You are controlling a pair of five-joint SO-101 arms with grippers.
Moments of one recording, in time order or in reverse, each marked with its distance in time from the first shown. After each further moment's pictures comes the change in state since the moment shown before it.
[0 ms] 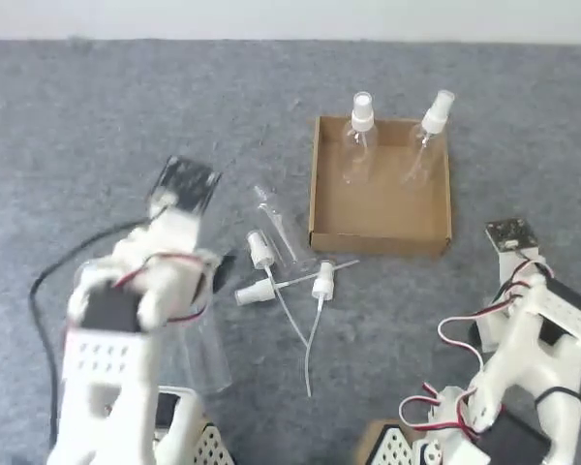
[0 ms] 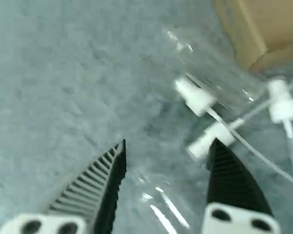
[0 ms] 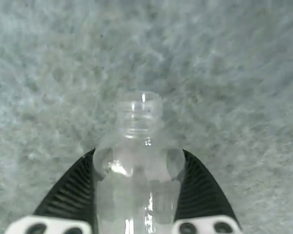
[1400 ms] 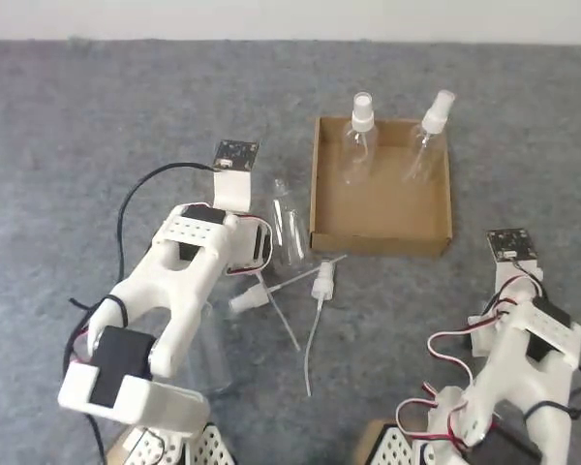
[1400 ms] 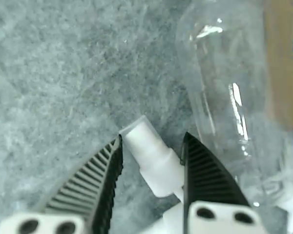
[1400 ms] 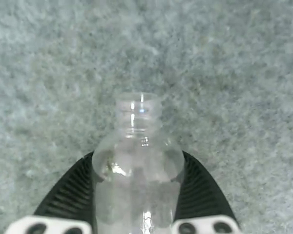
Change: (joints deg) left arm 5.9 51.0 -9.2 -24.3 18.5; right arm -0.1 -3.6 8.4 -7.6 -6.0
